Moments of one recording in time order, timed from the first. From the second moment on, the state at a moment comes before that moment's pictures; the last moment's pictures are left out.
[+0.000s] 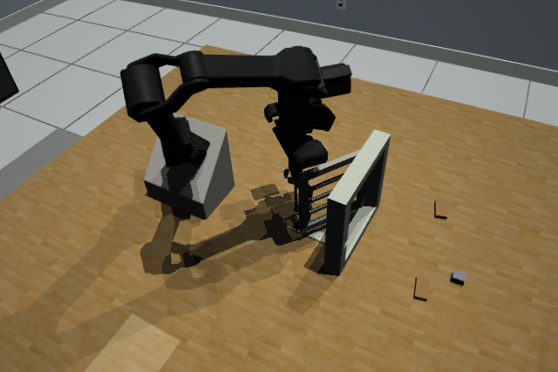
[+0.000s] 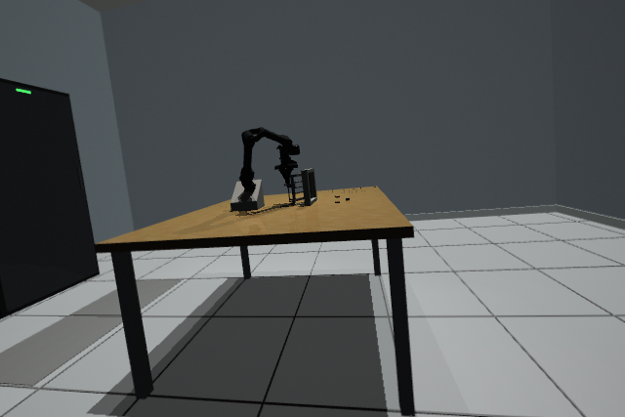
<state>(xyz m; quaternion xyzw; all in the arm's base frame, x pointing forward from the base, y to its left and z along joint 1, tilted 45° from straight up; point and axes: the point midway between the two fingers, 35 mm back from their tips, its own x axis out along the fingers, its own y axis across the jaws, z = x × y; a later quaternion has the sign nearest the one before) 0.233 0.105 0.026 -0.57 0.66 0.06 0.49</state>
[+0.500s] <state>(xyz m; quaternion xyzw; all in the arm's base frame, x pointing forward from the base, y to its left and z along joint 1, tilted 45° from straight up) 0.215 0.122 0.007 -0.51 0.66 -0.01 0.55</state>
